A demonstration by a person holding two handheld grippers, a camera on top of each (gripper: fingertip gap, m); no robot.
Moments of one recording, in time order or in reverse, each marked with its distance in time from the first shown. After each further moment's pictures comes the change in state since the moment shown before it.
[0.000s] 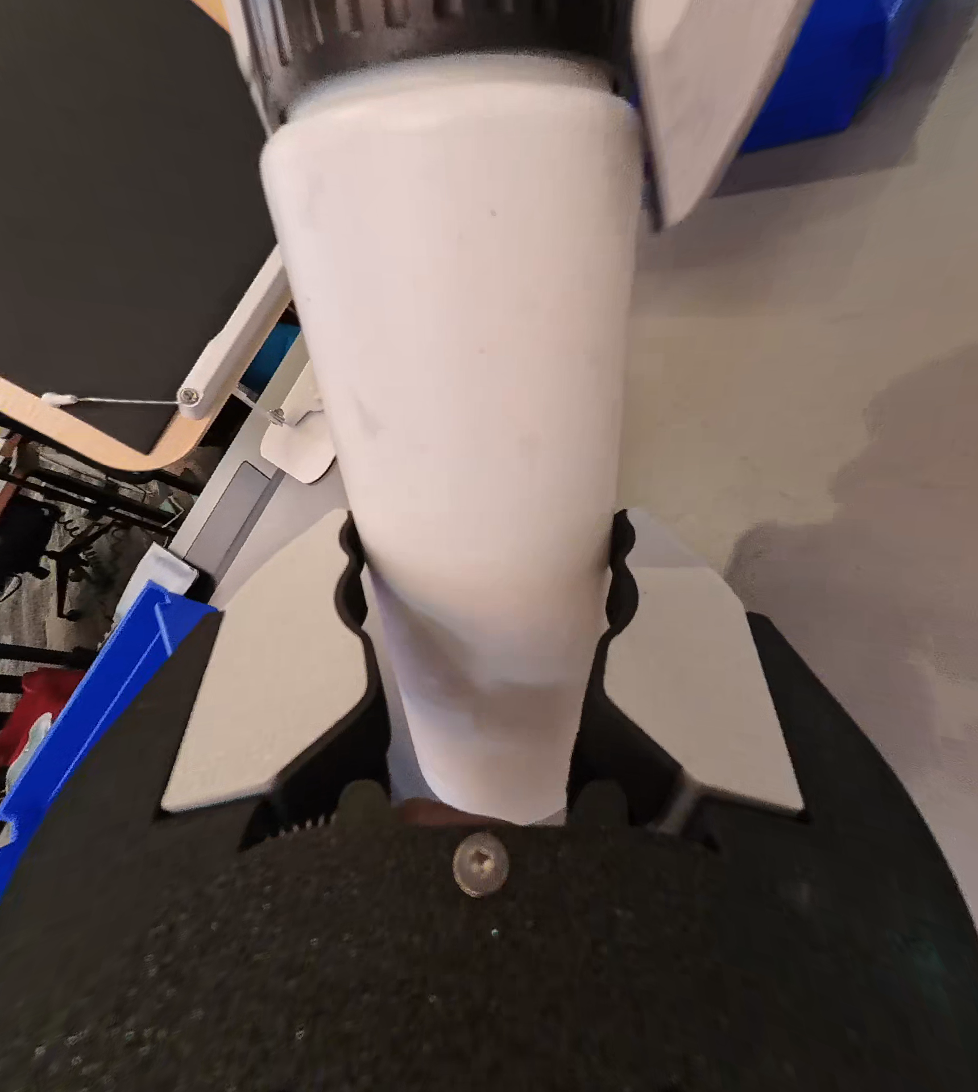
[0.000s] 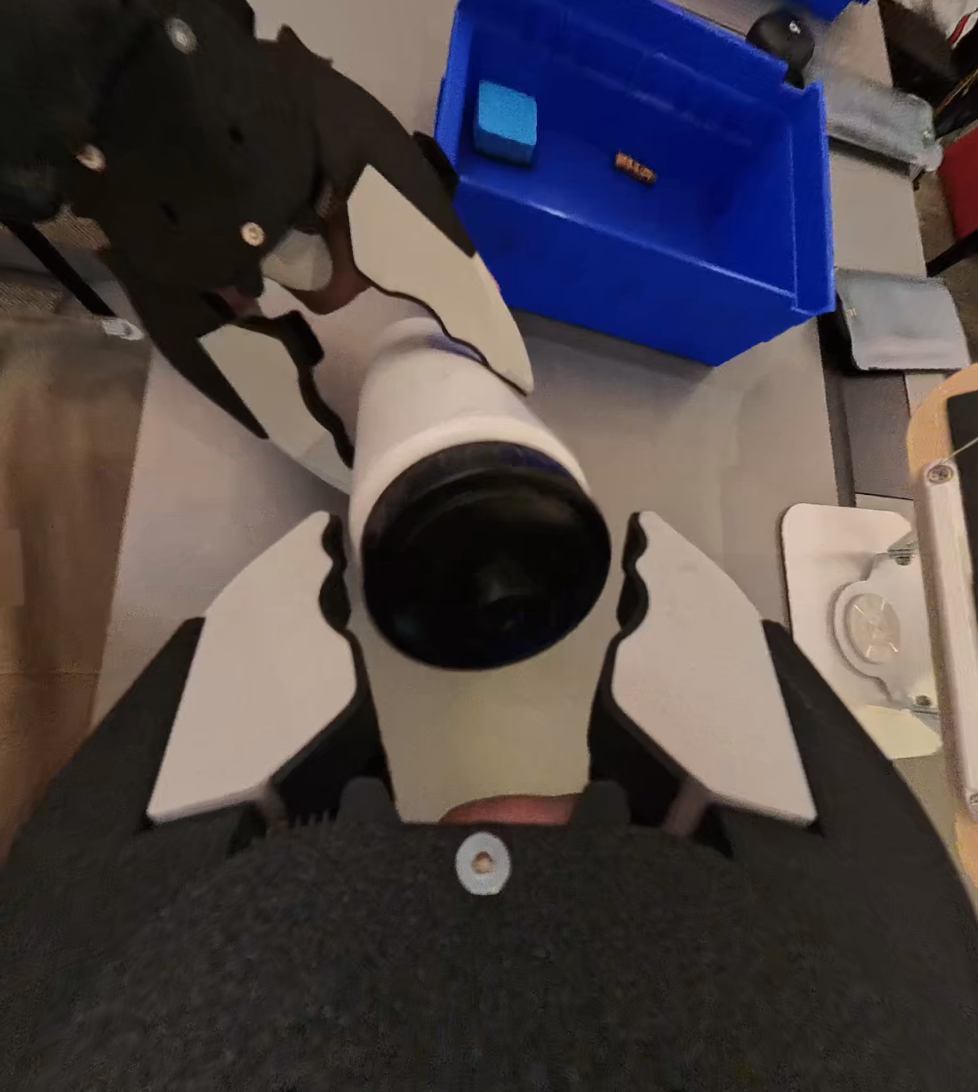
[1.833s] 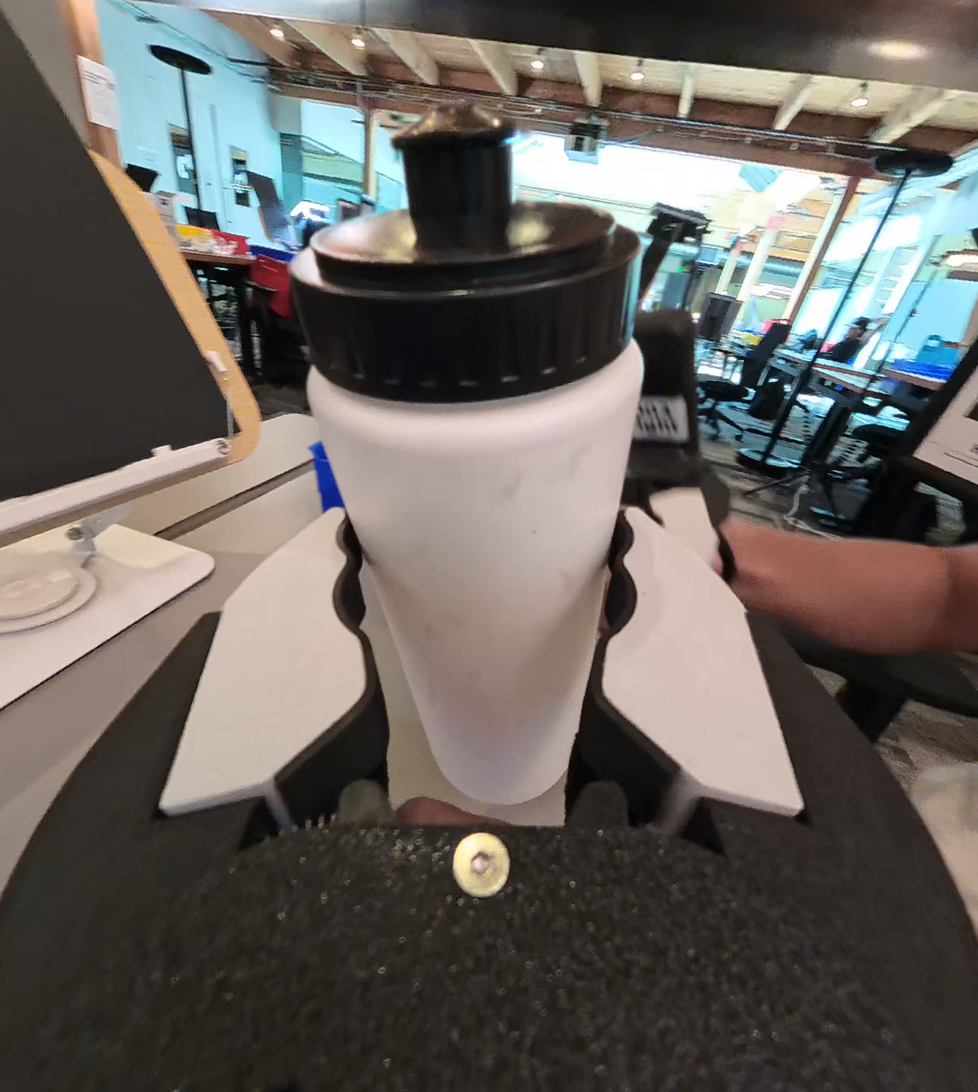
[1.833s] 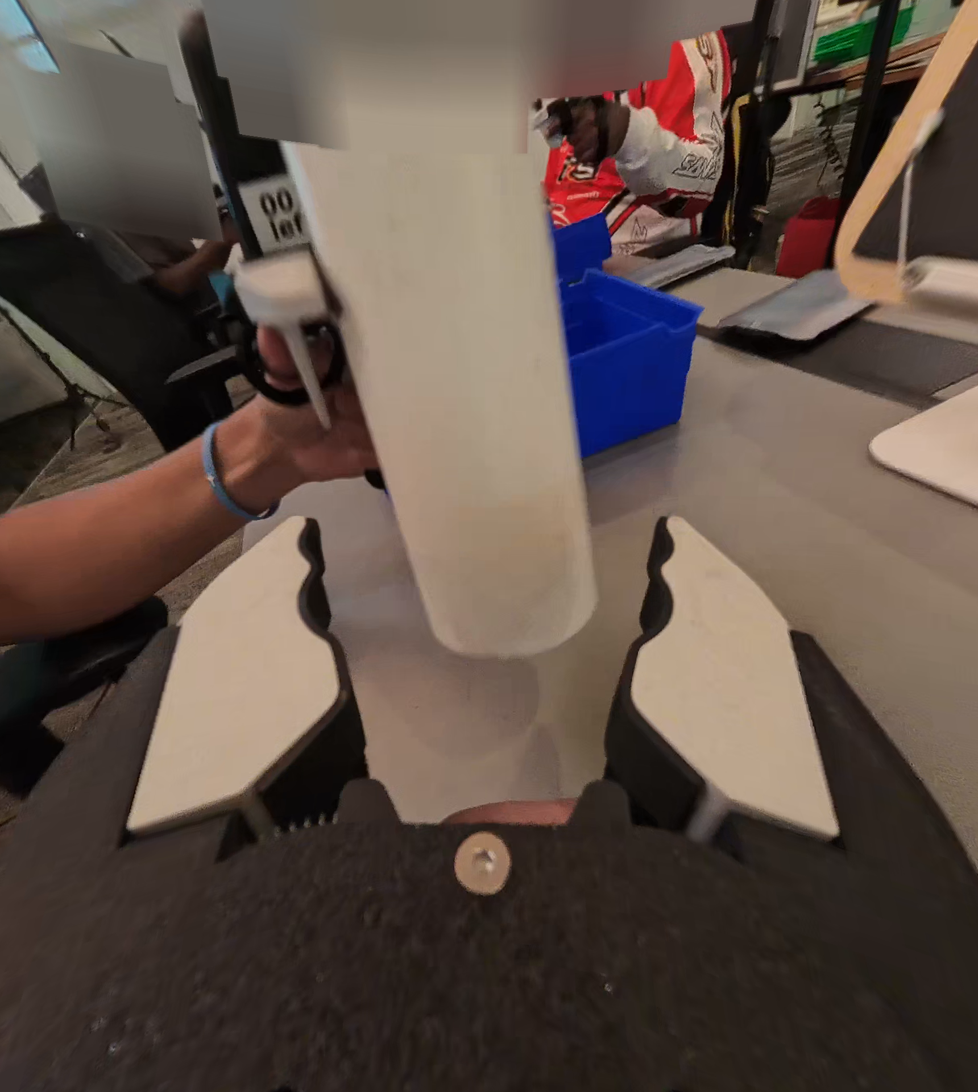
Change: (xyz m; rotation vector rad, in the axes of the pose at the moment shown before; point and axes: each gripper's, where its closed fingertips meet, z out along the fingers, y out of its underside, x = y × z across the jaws) left arm -0.075 -0.079 -0.005 0.648 0.548 -0.644; right arm 0.022 0.026 0.010 0.623 0.094 0.656
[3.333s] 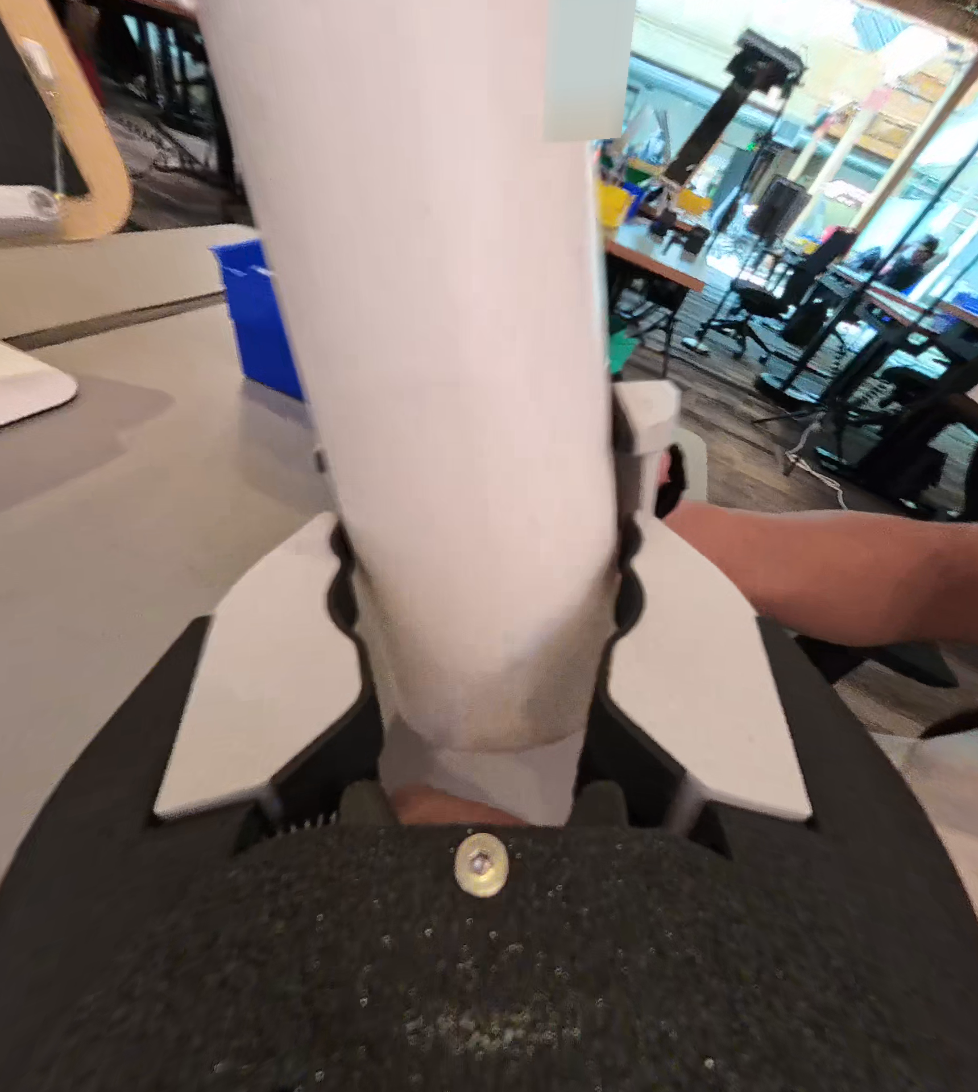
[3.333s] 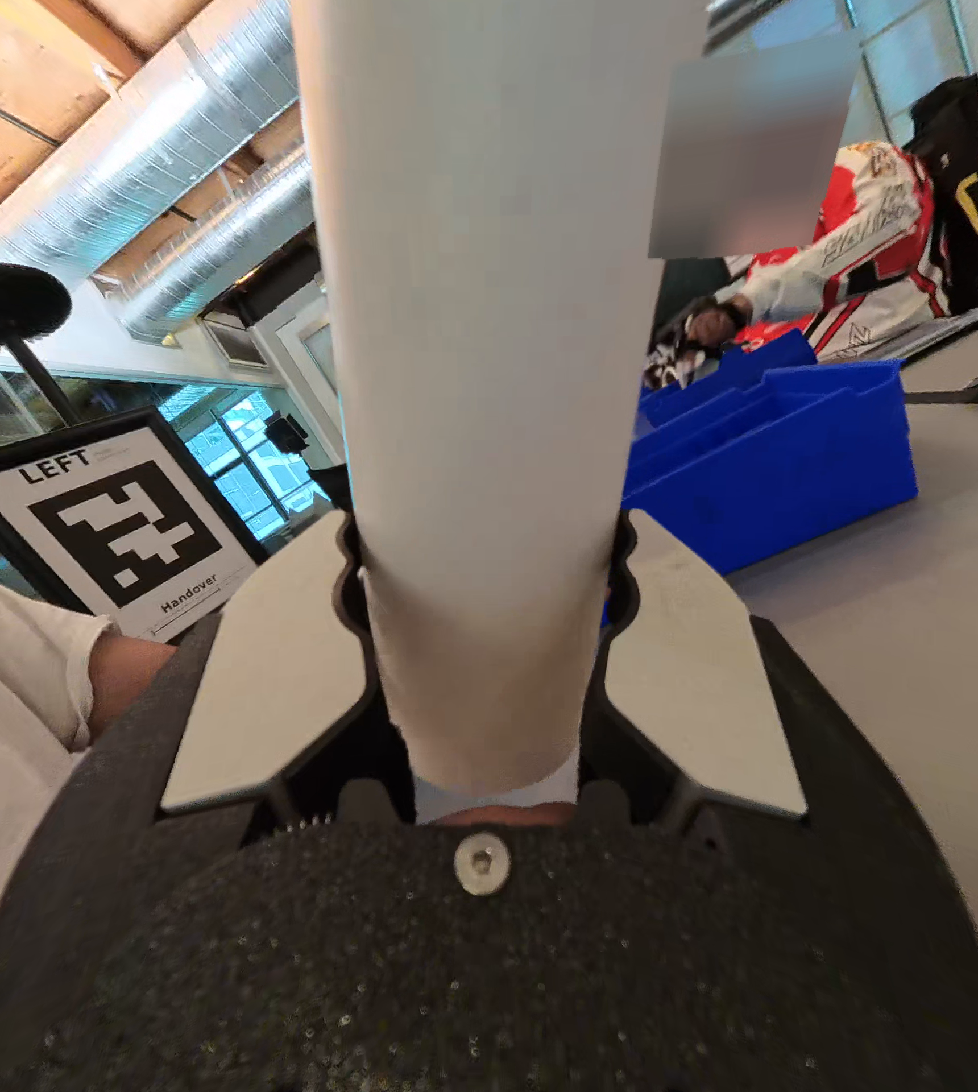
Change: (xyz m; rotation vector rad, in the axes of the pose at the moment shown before) left arm 0.042 0.080 0.043 -0.227 -0.055 -0.134; right arm -0.013 -0.014 -0.006 0.320 -0.388 0.299
